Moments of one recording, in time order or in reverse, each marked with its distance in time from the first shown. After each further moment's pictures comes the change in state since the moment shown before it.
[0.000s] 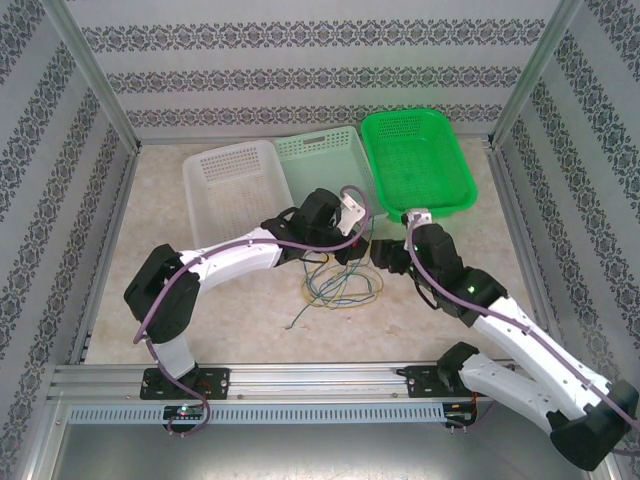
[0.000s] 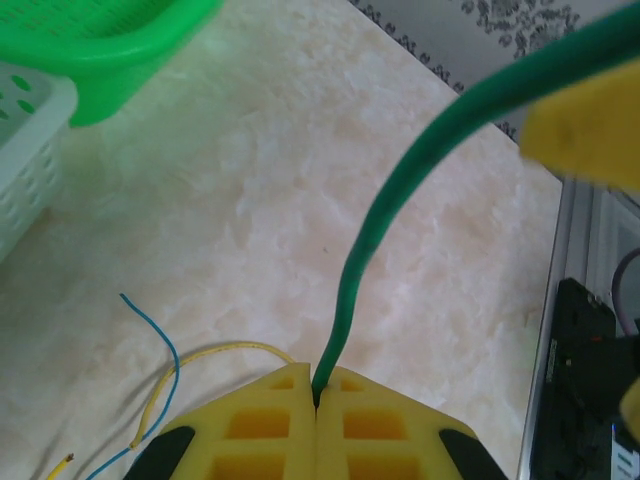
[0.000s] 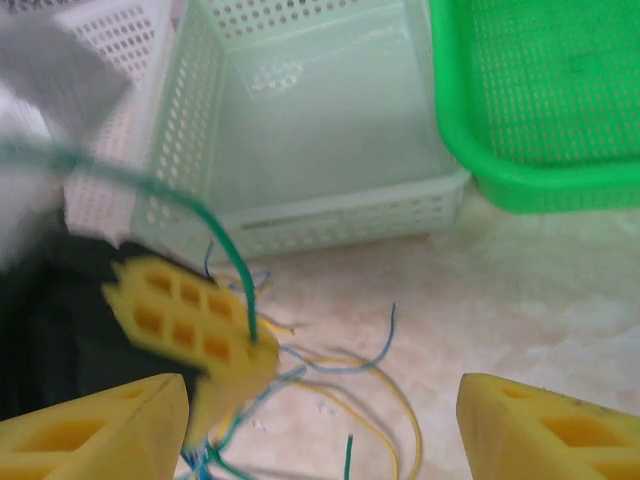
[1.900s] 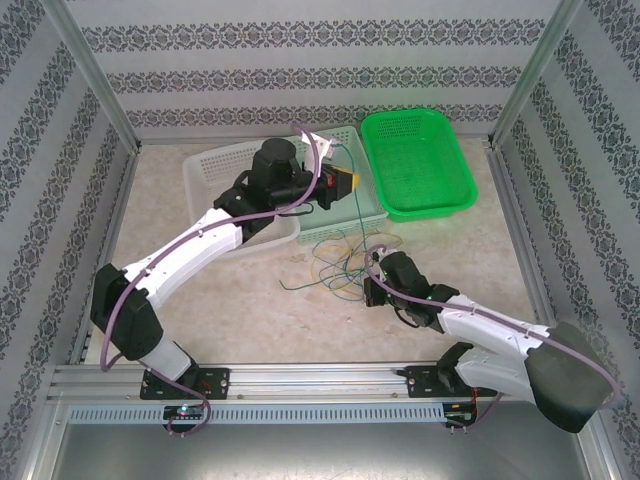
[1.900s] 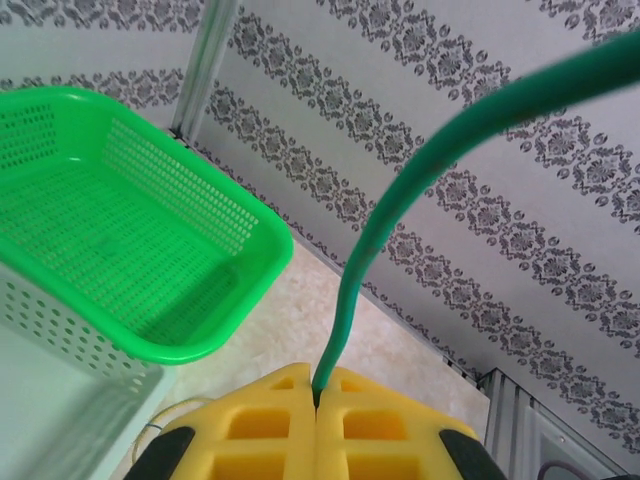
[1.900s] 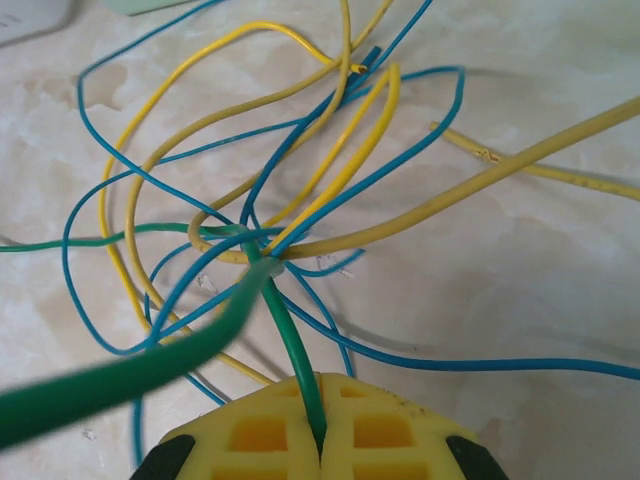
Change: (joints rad) left arm 0.146 -0.194 0.163 0.050 0.010 -0.142; right arm 0.048 0.286 -0.330 0.387 -0.168 0.048
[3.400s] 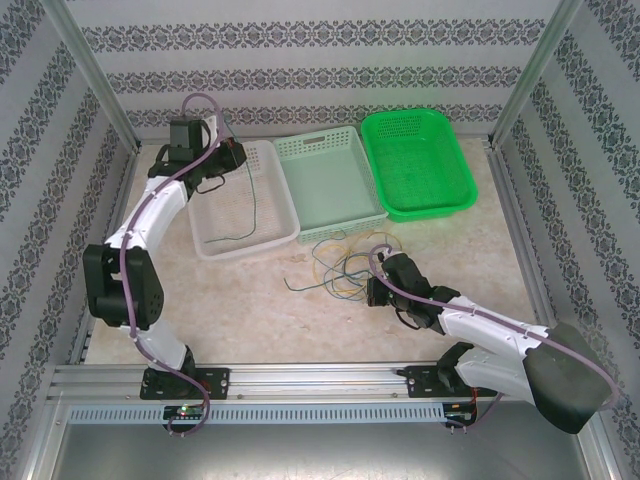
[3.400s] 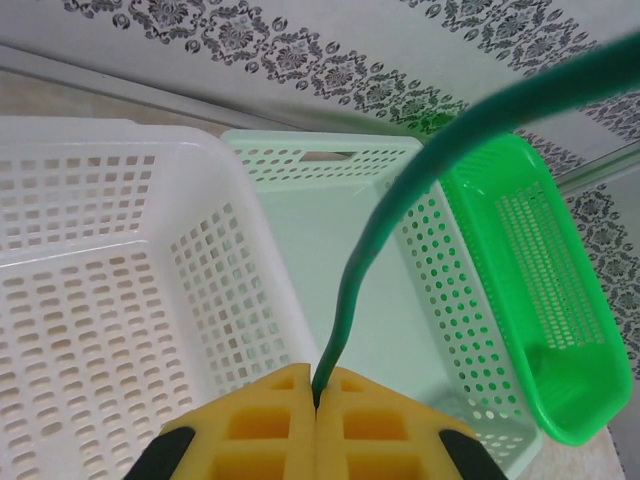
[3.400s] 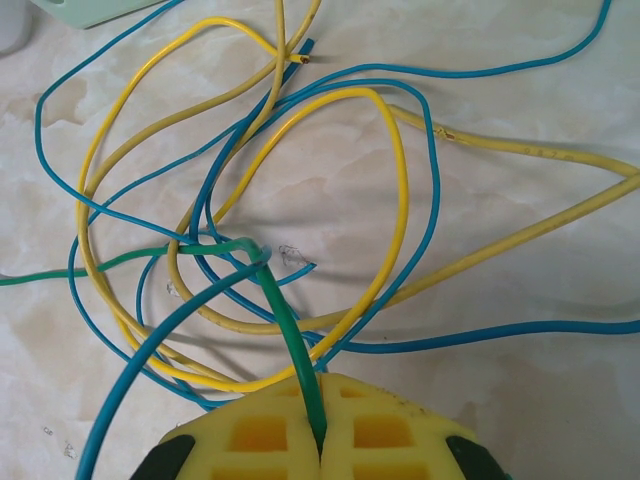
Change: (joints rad) left arm 0.583 0.152 0.038 -0.241 -0.016 -0.096; right arm -0.016 -0.010 -0.027 0.014 0.016 0.064
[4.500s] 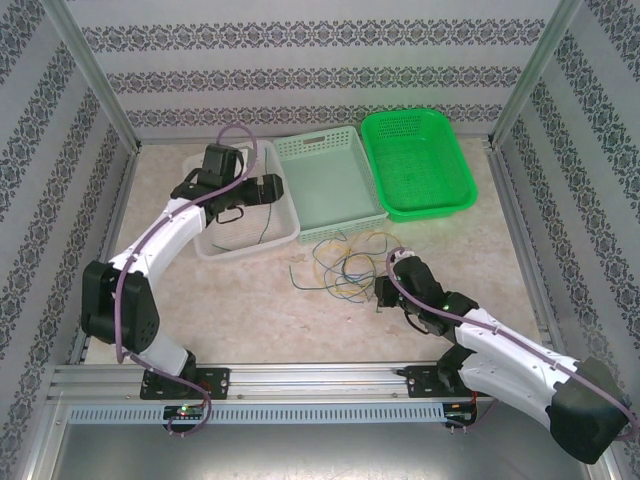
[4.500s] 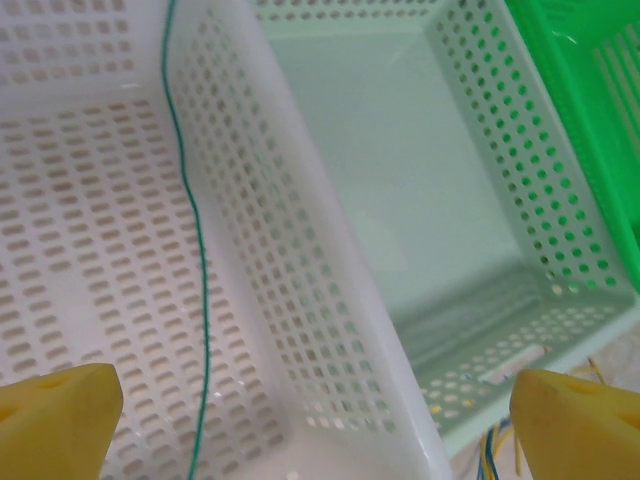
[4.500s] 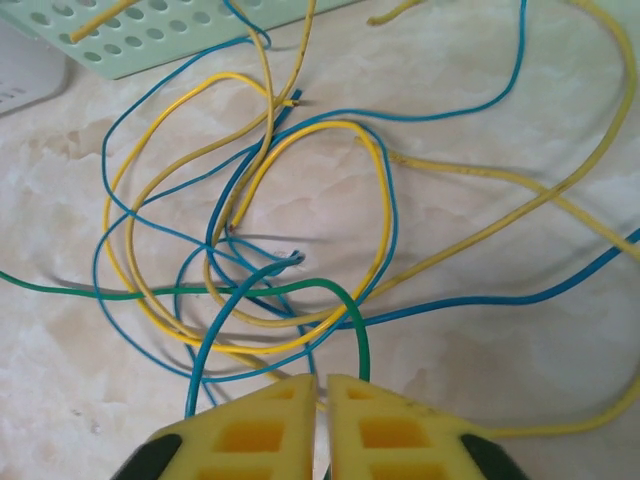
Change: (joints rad) left arm -0.218 -0.163 -0.207 -0.122 -0.242 0.081; right arm -0.007 -0.213 -0.001 -0.155 0.048 -0.005
